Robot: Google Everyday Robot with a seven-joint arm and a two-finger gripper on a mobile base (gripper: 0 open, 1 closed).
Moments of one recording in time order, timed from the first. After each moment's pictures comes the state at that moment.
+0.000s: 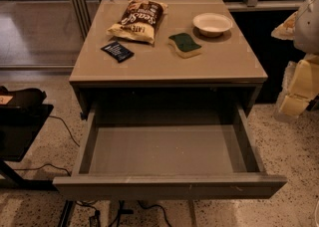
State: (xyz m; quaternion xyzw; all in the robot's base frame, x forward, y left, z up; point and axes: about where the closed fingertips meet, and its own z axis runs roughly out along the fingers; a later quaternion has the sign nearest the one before) arm 0.438 -0.217 0.976 -0.60 0.78 -0.03 0.16
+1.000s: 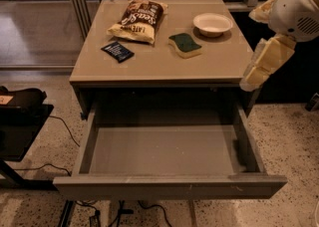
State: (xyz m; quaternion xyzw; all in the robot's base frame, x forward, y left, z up) arm 0.511 -0.192 0.977 -0.59 0.76 0.02 0.27
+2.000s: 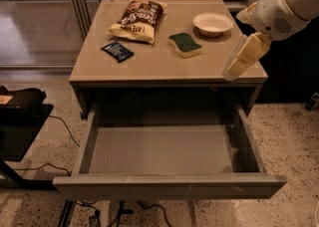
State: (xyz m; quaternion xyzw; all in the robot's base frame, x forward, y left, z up) arm 0.564 -0.178 0.955 -0.56 0.76 0.06 0.31
